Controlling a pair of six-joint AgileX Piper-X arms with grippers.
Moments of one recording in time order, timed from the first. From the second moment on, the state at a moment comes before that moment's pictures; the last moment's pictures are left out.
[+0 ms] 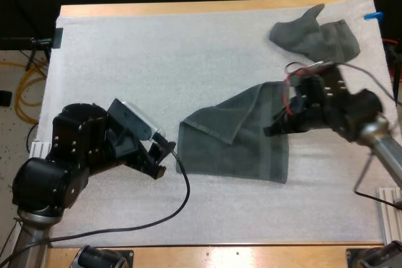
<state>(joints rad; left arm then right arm) -0.30 0.86 -1.09 1.15 0.37 -1.56 0.47 1.38 -1.12 0.93 -0.22 -1.82</state>
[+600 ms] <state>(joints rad) -0.30 0.86 -1.09 1.22 0.39 -1.56 0.48 1.95 -1.50 1.17 -0.11 -1.96</state>
